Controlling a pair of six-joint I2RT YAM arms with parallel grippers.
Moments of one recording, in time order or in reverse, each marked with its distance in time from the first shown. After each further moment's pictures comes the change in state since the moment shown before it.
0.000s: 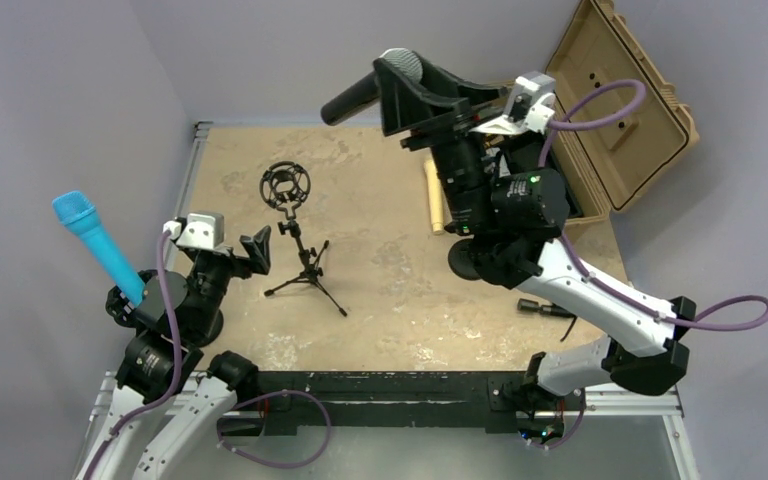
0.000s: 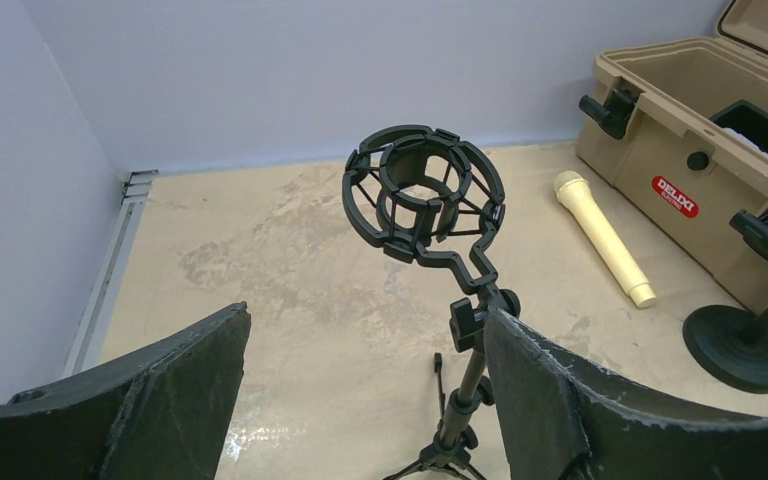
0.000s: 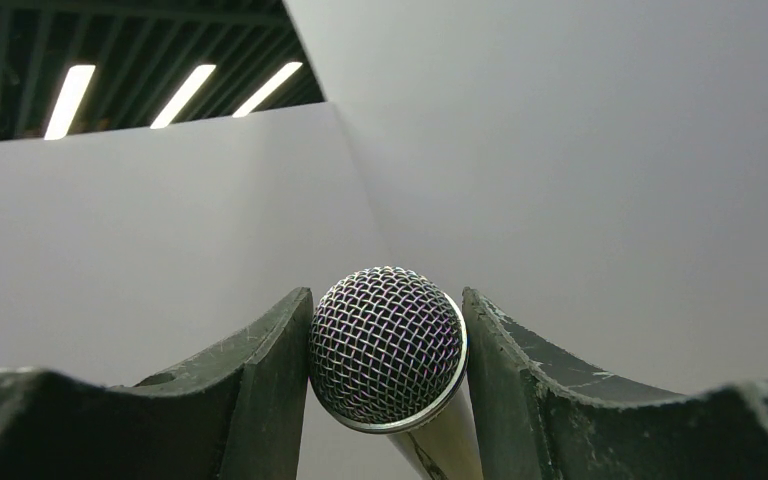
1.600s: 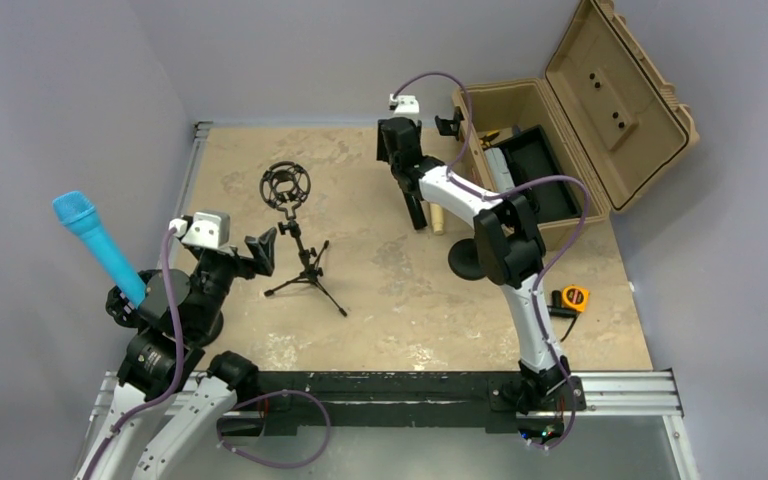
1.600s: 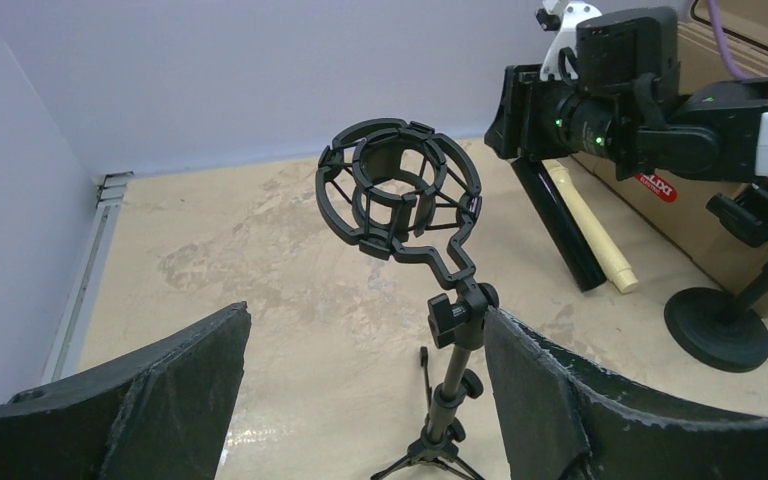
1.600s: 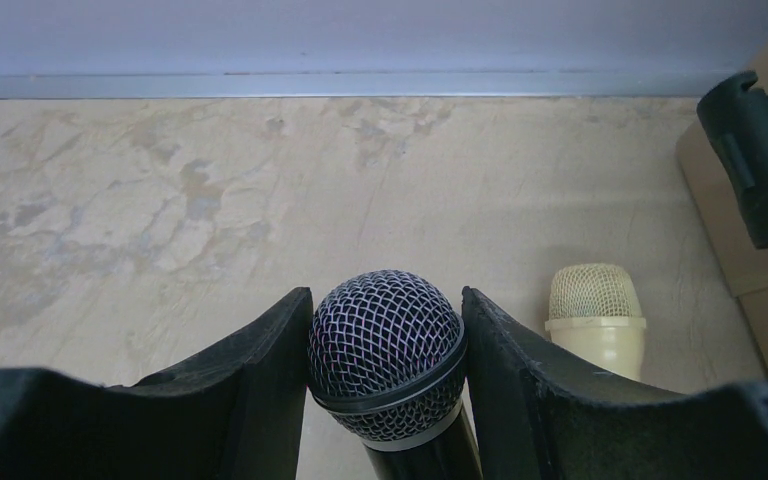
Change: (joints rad) left arm 0.000 0.019 0.000 0.000 0.049 -0.002; right arm -0.530 0.874 0.224 -0.573 0.028 0.224
